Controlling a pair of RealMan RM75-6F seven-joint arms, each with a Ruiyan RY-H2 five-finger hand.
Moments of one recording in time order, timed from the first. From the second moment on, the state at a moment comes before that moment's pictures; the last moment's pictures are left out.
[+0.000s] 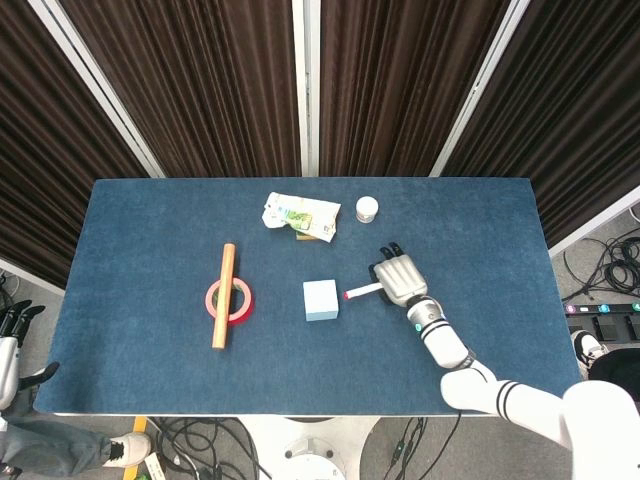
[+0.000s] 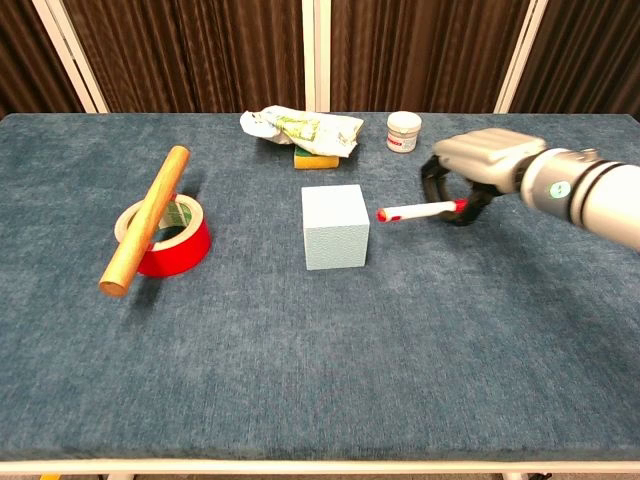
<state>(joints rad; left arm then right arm) -0.01 -1.12 -0.05 -1.64 1.39 1.52 0.11 0.80 -1.66 0.19 -1.18 -1.05 0.77 -0.46</state>
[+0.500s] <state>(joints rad) 0.00 -1.12 -0.05 -1.64 1.40 1.53 0.11 0.87 -1.70 0.19 -1.21 -0.90 0.74 -0.58</state>
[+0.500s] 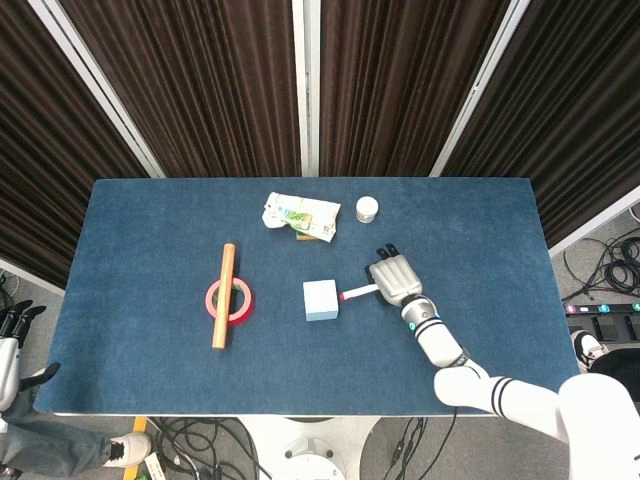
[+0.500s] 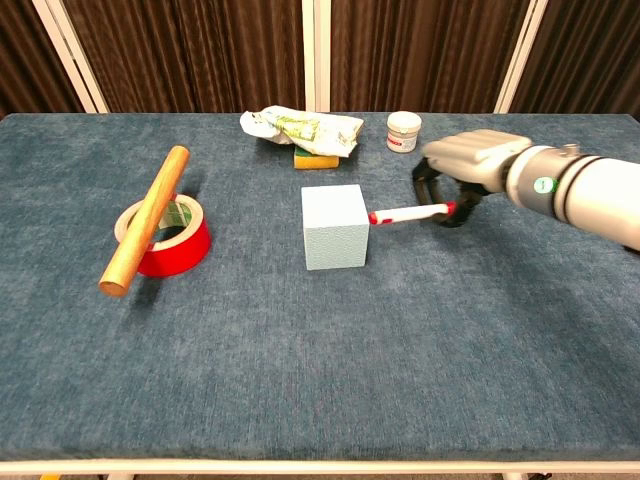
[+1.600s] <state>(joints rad) 0.00 -1.13 -0.06 -1.64 1.41 1.53 0.10 1.01 -1.65 0.16 -1.36 -0.69 0.87 -0.76</state>
